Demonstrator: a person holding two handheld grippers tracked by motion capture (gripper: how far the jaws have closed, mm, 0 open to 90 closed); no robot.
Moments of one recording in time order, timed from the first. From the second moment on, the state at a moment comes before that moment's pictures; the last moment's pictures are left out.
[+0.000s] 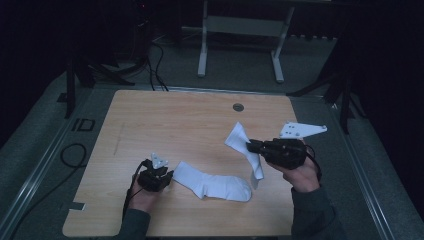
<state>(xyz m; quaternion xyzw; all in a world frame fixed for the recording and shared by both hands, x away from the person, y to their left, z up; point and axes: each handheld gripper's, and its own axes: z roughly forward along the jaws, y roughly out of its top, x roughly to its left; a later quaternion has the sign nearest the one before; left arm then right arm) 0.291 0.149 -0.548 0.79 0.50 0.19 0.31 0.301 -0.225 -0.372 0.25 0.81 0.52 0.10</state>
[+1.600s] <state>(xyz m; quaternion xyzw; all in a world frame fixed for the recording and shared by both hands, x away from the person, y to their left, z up) 0.291 0.164 -0.542 0.77 0.51 0.20 0.33 0.332 -0.066 -0.502 0.28 0.89 0.37 0.03</state>
